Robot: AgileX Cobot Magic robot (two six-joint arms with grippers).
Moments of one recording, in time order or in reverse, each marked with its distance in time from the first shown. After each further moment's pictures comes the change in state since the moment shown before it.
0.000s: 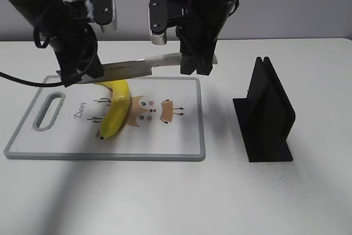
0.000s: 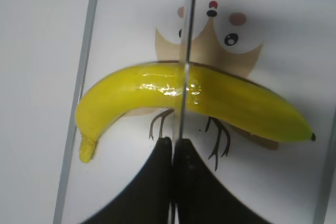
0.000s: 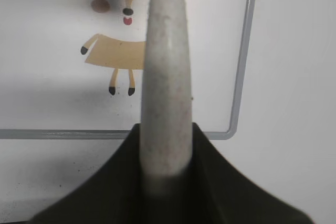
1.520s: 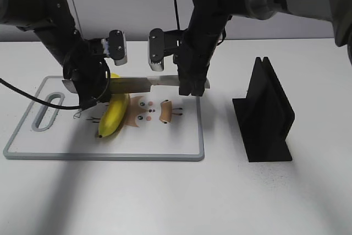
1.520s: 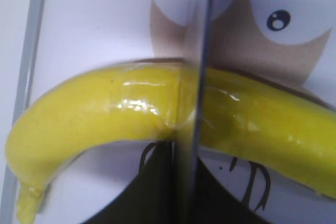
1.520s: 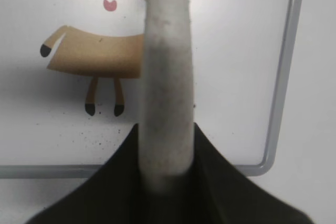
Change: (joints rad) left arm 0.010 0.226 -0.021 -0.020 -0.101 0.022; right arm -0.010 0.189 -0.071 0.002 -0.036 -0.004
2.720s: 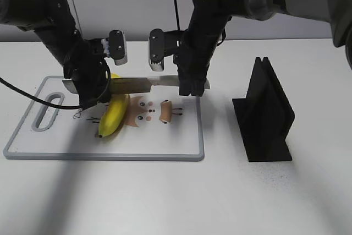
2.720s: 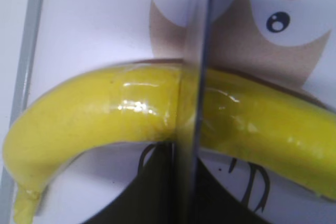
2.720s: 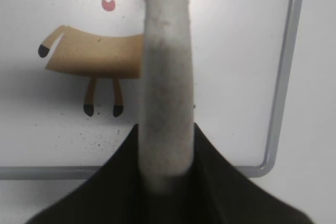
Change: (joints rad) left arm 0.003 0.013 -0.009 -0.010 0.017 0.003; right arm -0.001 0.010 -0.008 0.003 0.002 -0.001
